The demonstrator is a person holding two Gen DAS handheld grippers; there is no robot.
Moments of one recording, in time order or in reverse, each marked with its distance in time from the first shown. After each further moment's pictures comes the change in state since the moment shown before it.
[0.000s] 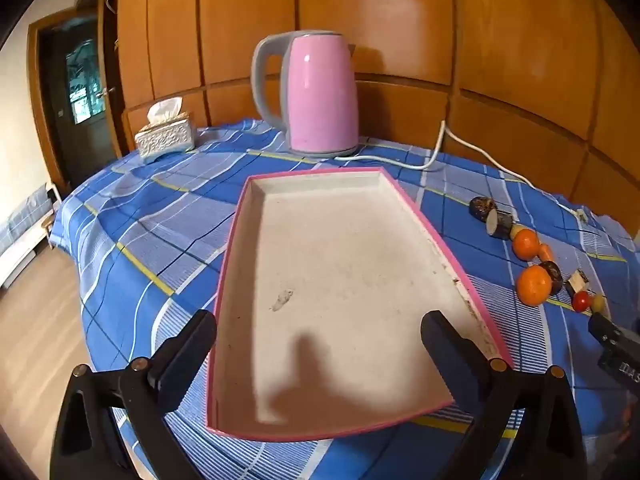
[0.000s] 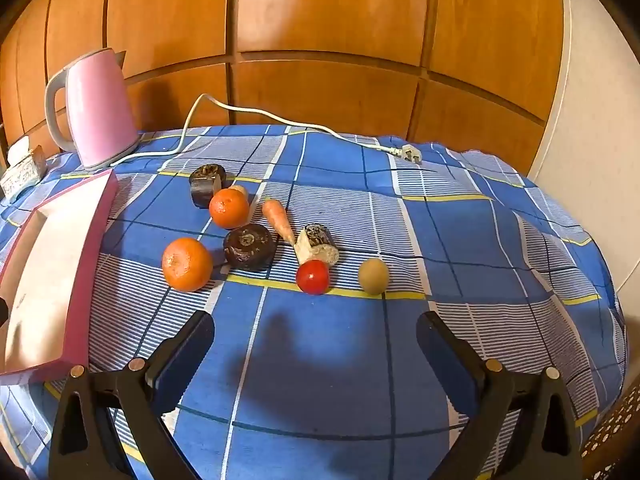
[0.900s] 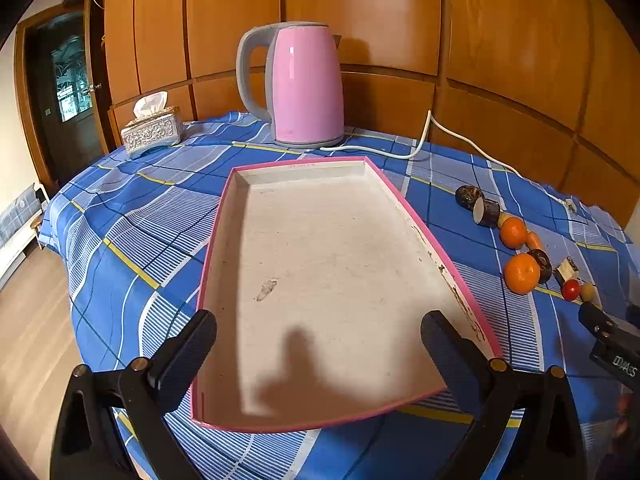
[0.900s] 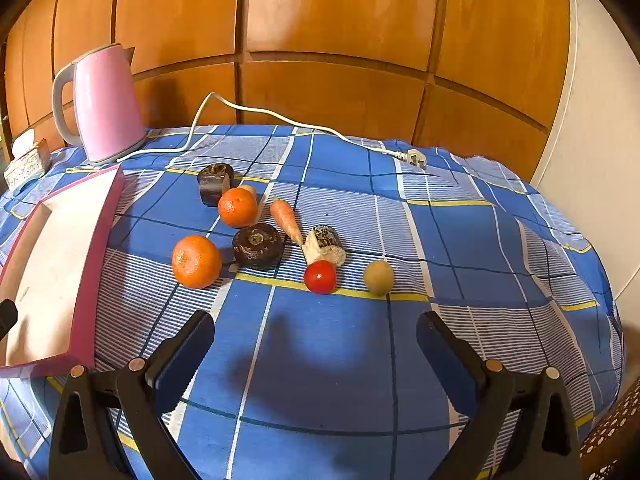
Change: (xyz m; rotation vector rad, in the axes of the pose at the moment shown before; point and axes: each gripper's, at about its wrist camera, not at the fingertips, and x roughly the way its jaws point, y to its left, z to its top) left arm 0.005 -0.007 -0.006 0.011 0.031 -0.031; right arm -0.007 0.003 0.002 -0.010 0.003 0.004
